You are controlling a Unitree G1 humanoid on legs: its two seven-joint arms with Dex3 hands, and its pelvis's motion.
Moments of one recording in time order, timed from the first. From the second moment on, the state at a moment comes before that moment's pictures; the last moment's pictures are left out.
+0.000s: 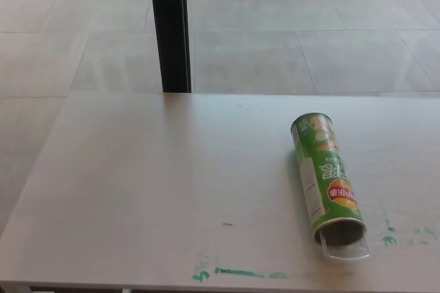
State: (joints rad) left_arm 0.13 0.71 0.26 0.85 -0.02 -0.02 -0.25; right_arm 0.12 -0.45 -0.59 0.77 0.13 -0.12 0.00
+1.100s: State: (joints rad) left_arm 0.13 0.71 0.27 0.84 -0.06 -0.02 -0.32; right_arm 0.07 -0.49 -0.39 -0.22 0.16 -0.13 0.05
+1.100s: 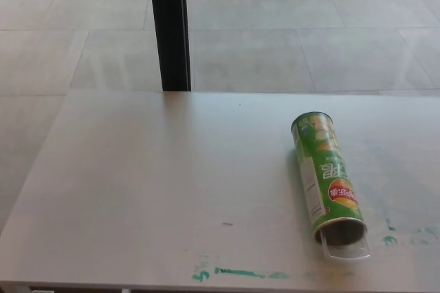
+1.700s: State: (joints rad) left_arm 0.13 0.71 0.27 0.83 -0.06 -0.02 -0.32; right_arm 0.12 -0.62 -0.09 -0.20 -0.09 -0.18 0.09
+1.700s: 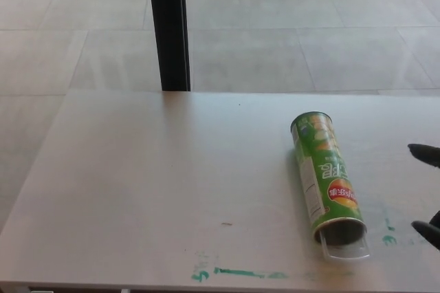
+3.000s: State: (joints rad) left_arm 0.13 0.71 0.27 0.80 -0.06 -0.02 -0.32; right_arm -0.06 -0.81 0.31 0.00 -0.60 -0.23 0.00
